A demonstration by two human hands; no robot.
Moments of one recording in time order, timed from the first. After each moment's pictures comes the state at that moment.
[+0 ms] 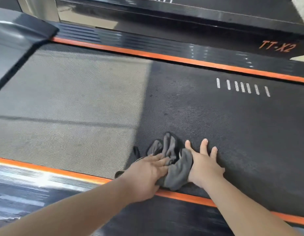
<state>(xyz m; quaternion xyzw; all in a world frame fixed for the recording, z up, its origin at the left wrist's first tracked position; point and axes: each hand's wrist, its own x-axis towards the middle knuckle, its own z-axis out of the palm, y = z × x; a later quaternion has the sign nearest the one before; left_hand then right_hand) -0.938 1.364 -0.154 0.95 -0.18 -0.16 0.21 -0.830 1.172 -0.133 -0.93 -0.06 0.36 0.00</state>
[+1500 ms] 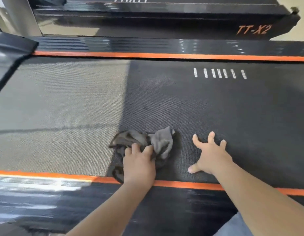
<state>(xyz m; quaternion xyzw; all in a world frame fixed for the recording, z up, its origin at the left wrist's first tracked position) -0.930 1.282 -0.172 0.97 0.18 -0.02 0.13 -0.811 1.083 -0.128 -0.92 -0.05 0.38 0.02</state>
